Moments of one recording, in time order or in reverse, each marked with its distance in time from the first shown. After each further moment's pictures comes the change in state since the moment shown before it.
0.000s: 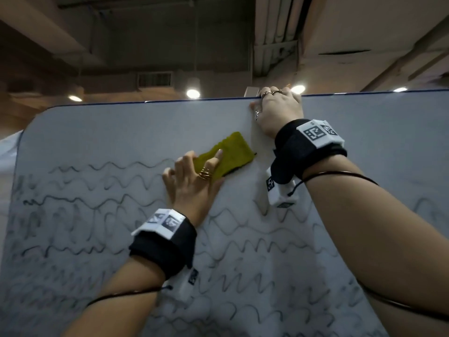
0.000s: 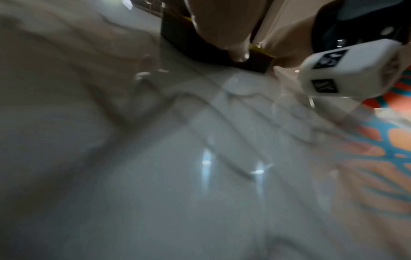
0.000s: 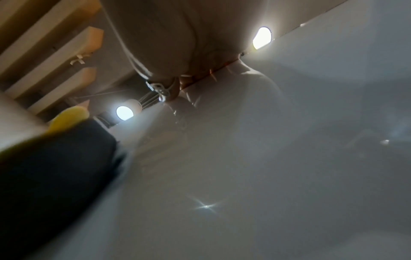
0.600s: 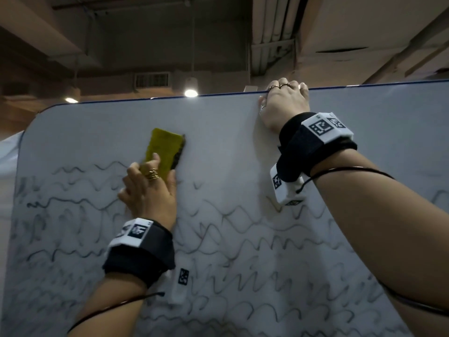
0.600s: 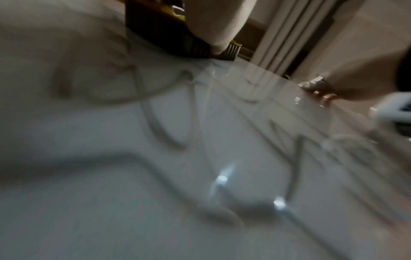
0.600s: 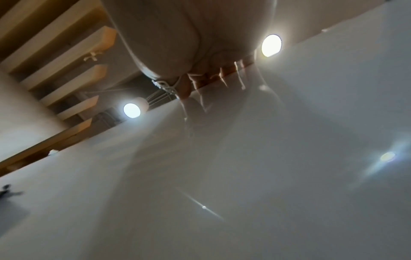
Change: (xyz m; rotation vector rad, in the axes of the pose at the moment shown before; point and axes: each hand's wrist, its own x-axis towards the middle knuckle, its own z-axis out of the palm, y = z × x) left_hand -0.023 -0.069 -0.016 -0.021 -0.011 -0.432; right_hand -0.004 -0.020 -0.002 -0.021 0.028 0.089
